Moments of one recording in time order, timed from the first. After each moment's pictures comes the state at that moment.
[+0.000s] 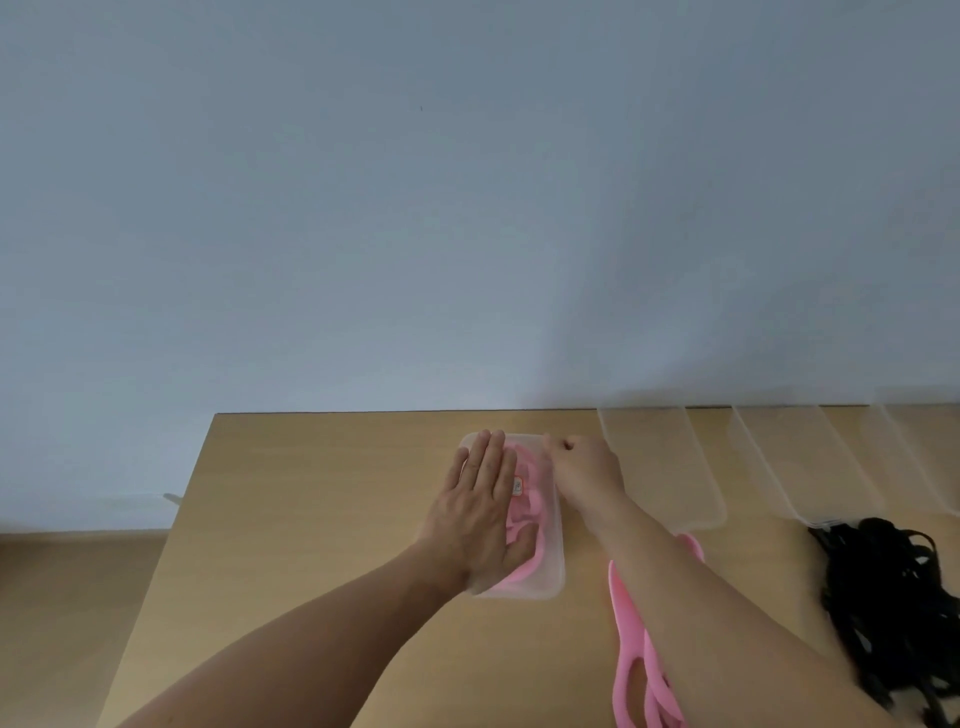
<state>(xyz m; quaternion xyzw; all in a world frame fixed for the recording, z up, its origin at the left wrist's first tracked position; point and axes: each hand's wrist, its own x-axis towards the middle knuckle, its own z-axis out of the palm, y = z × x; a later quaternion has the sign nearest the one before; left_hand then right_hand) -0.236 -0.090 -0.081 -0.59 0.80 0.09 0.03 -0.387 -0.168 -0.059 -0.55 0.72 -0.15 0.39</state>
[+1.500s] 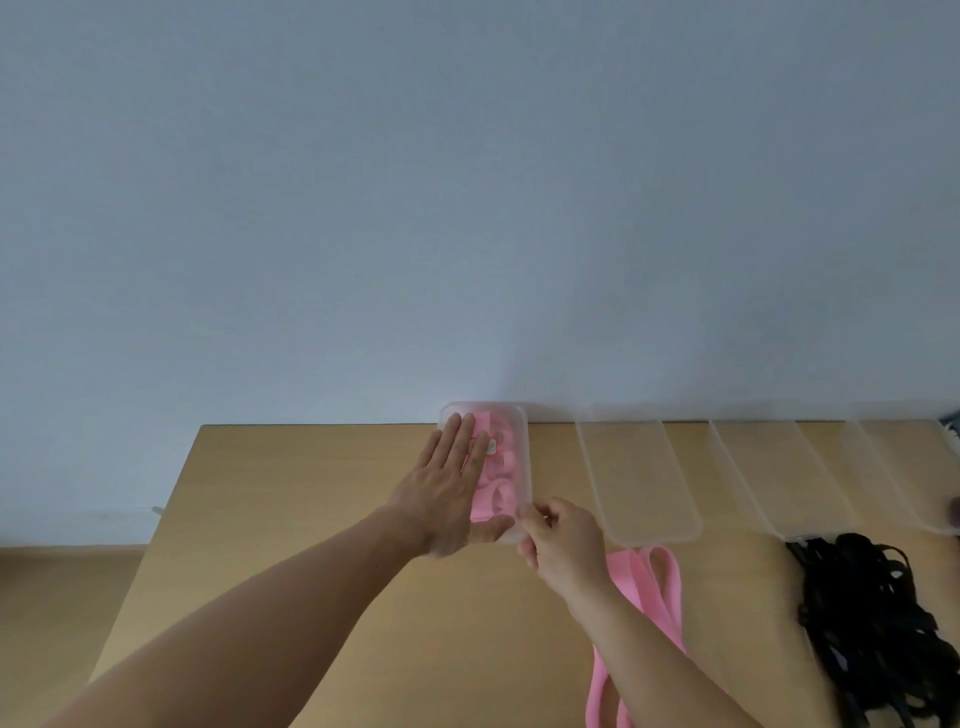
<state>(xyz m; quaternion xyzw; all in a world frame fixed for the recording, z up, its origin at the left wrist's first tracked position) -0.220 -0.129 -0.073 -0.57 0.80 0.09 0.13 -0.403 -0.104 -0.079 -0.51 0.66 -0.25 0.49</state>
